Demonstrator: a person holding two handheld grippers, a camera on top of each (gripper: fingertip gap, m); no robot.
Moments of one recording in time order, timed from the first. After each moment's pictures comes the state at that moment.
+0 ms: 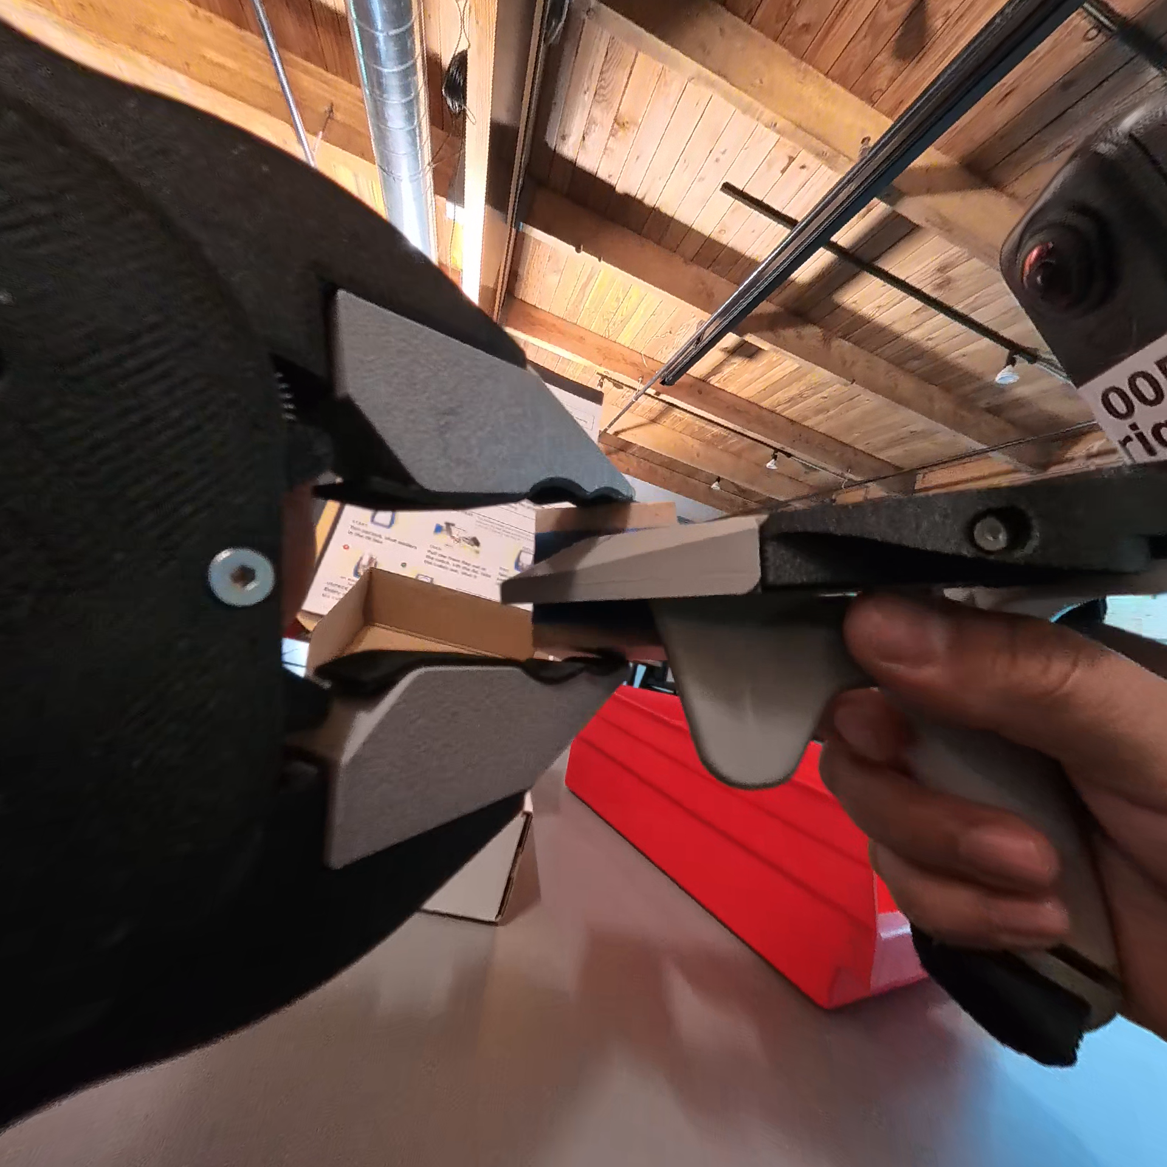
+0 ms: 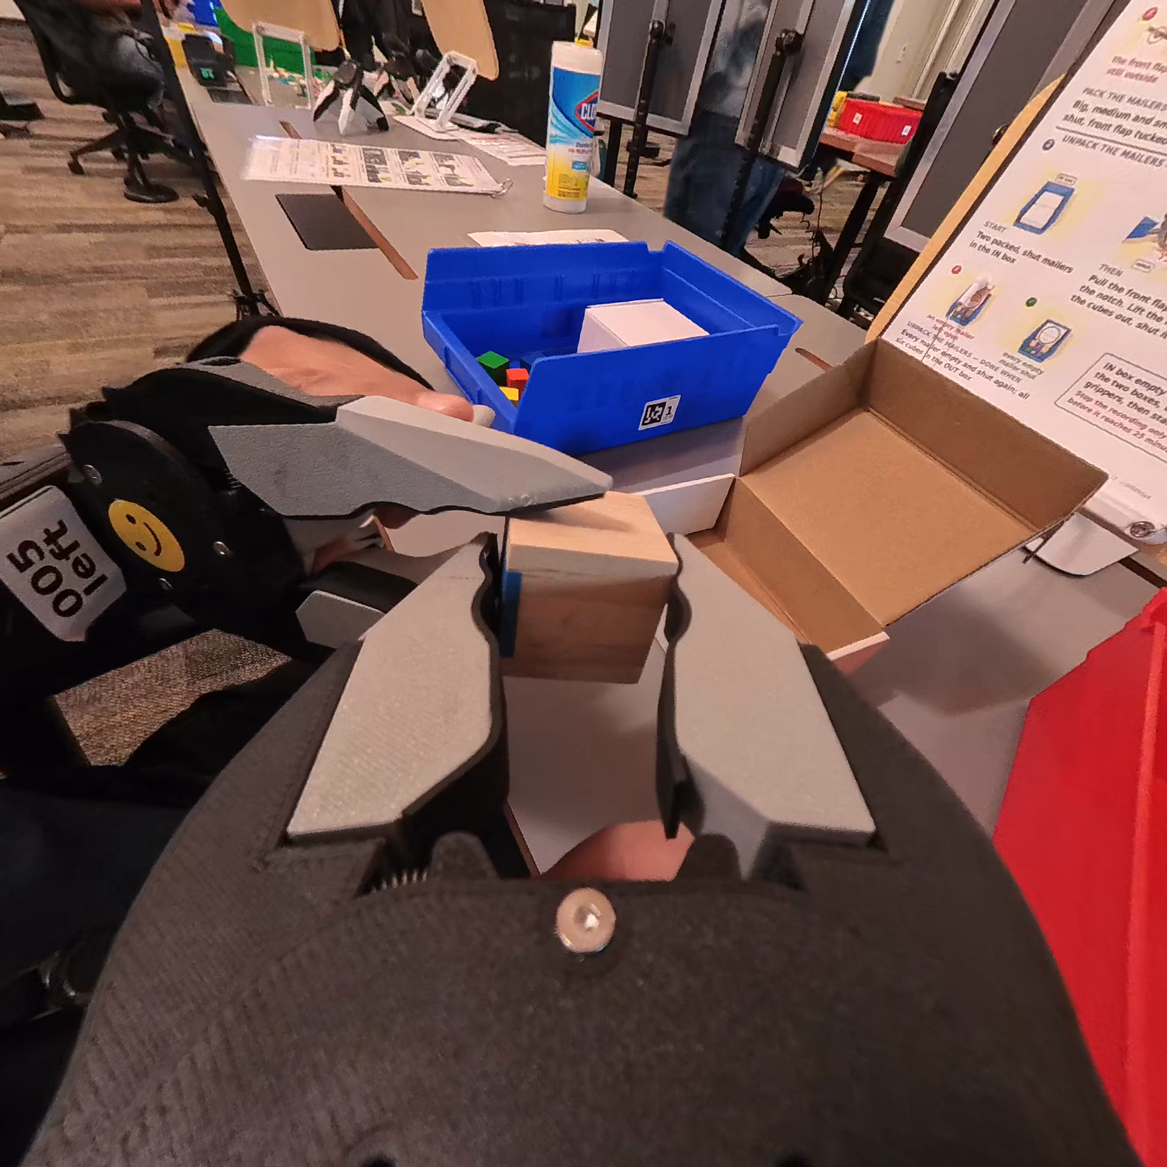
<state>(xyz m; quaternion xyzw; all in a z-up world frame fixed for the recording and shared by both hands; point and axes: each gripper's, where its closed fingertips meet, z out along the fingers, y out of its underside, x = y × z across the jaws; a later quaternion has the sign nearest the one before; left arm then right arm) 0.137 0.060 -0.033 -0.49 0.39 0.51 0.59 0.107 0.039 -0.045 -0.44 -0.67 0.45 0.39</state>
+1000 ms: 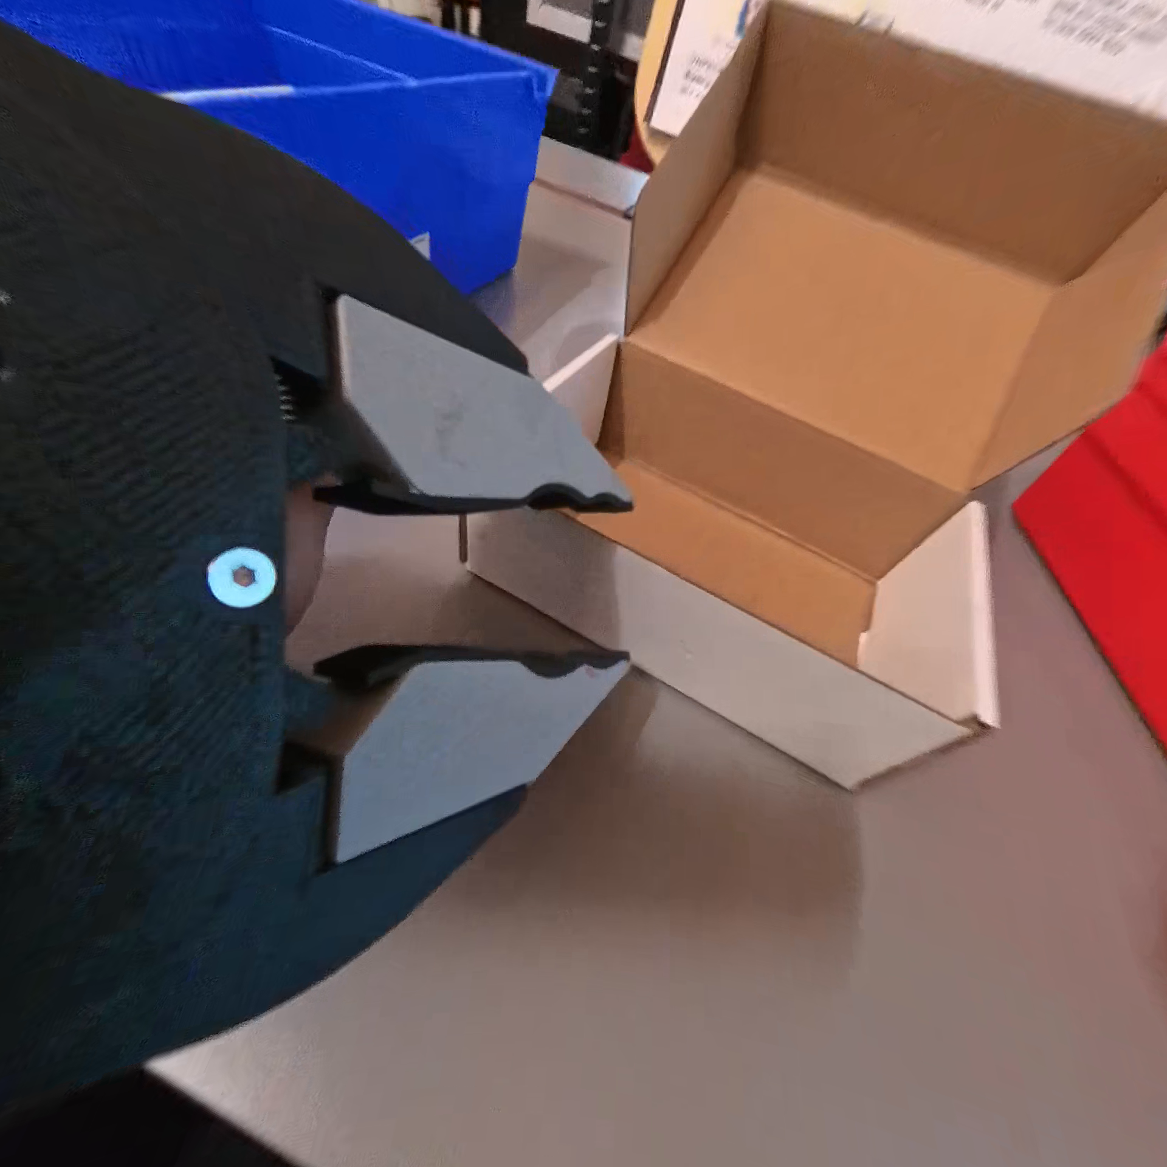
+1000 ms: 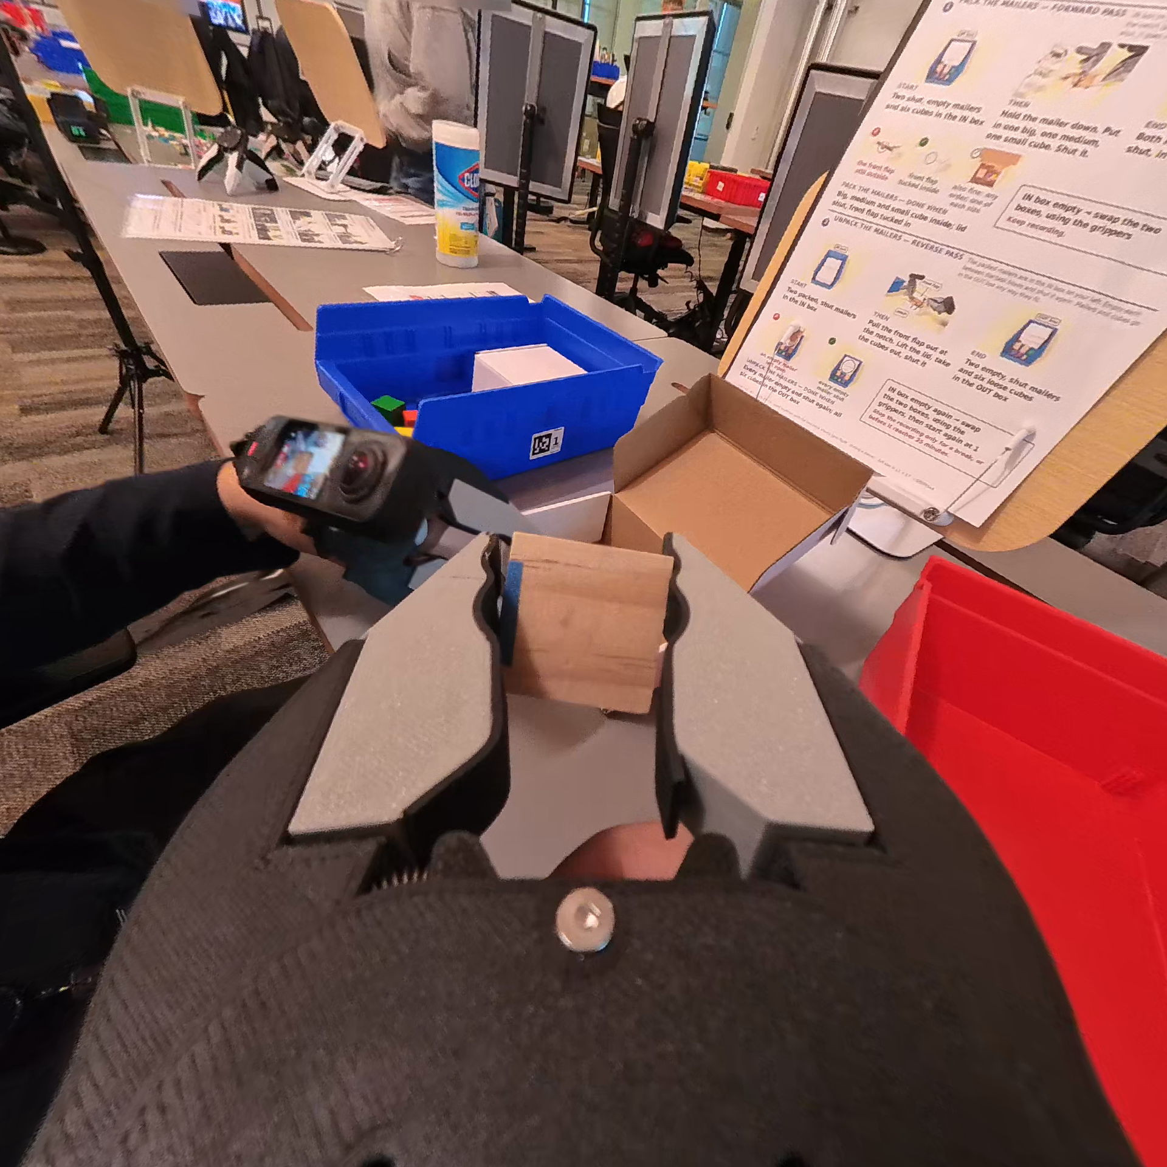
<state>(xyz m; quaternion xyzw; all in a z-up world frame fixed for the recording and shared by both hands) 0.000 0.077 -0.174 -0.86 0.20 0.26 0.40 0.125 0.093 -0.013 -0.46 -0.62 0.44 0.46</state>
